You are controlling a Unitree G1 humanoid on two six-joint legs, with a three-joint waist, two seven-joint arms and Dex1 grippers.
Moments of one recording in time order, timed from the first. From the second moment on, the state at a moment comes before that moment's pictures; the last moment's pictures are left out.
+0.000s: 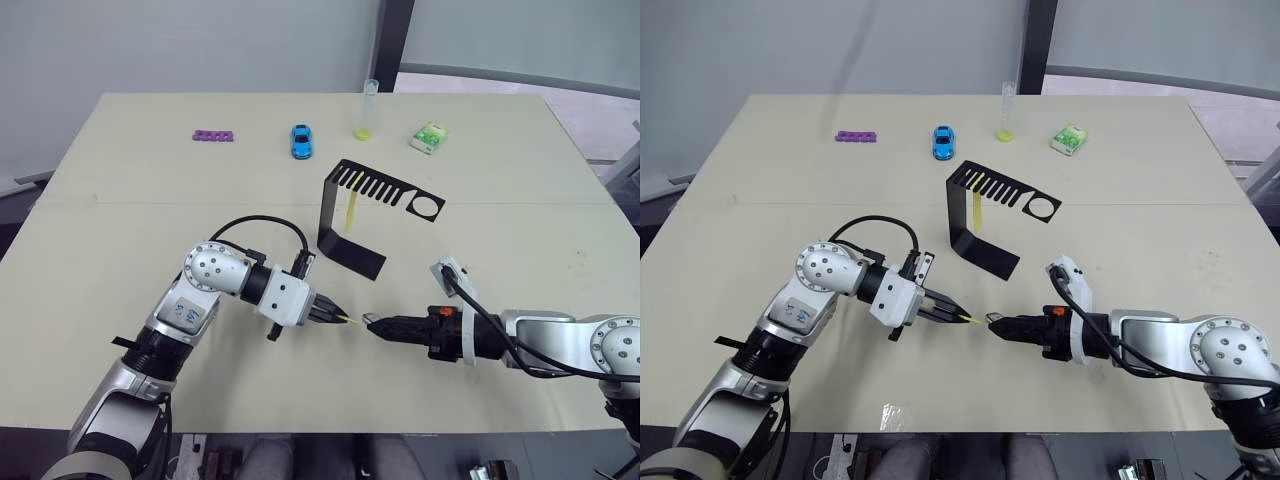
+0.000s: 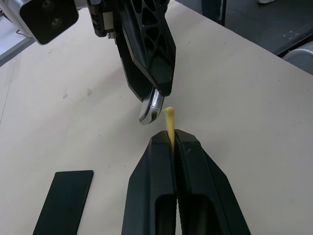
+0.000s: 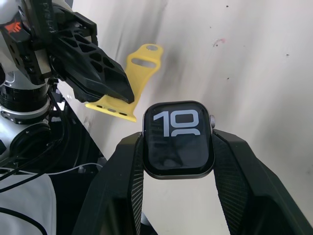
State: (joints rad) left arm -0.62 0.52 -0.31 0.01 -0.14 -0.21 -1.31; right arm -0.29 -0.94 0.07 -0.36 1.95 1.07 -0.12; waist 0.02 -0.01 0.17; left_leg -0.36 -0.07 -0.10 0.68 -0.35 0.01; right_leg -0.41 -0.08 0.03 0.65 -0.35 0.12
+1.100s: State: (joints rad) left arm -0.65 0.50 -0.31 0.05 -0.13 -0.20 -1.29; right arm -0.29 -0.94 0.07 -0.36 1.95 1.07 -0.12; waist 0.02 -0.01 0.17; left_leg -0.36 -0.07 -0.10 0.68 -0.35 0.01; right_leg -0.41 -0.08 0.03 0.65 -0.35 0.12
